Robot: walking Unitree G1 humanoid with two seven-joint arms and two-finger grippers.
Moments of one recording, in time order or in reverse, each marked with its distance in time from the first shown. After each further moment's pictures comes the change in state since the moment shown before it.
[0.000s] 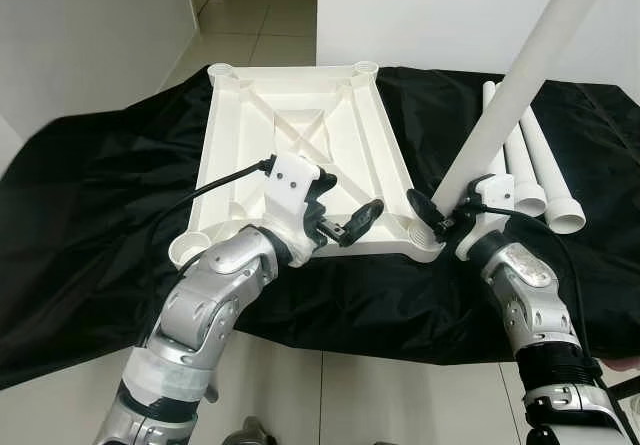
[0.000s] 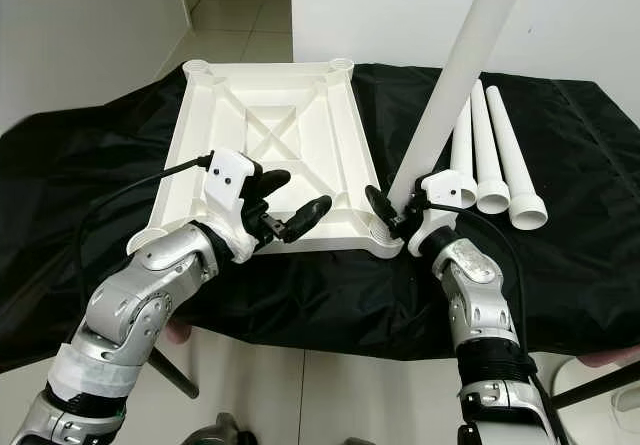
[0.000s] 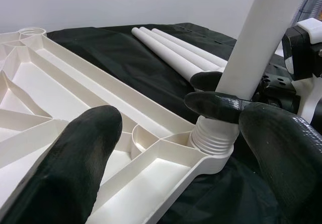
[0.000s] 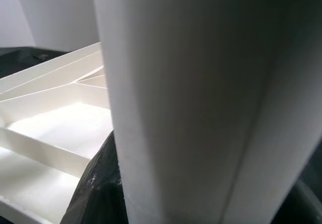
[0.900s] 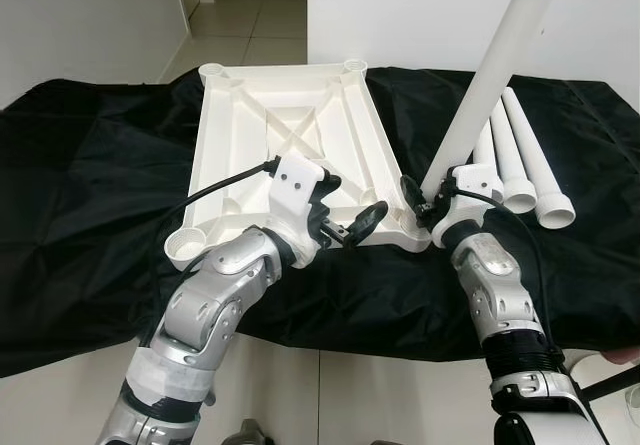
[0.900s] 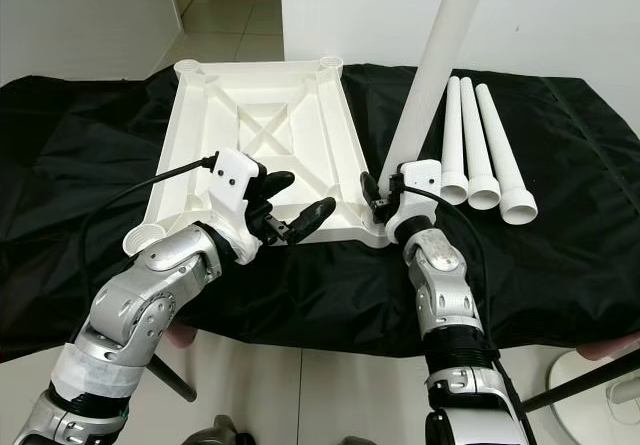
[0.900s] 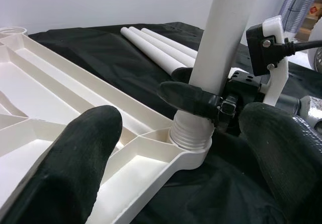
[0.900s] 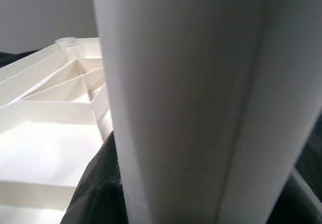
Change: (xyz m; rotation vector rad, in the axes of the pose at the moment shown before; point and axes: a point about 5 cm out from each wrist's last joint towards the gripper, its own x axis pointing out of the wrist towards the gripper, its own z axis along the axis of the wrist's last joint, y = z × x) left arm 0.003 -0.003 -0.001 -0.008 -0.001 -0.013; right arm 0.027 0.019 -0.003 0.057 0.024 -0.268
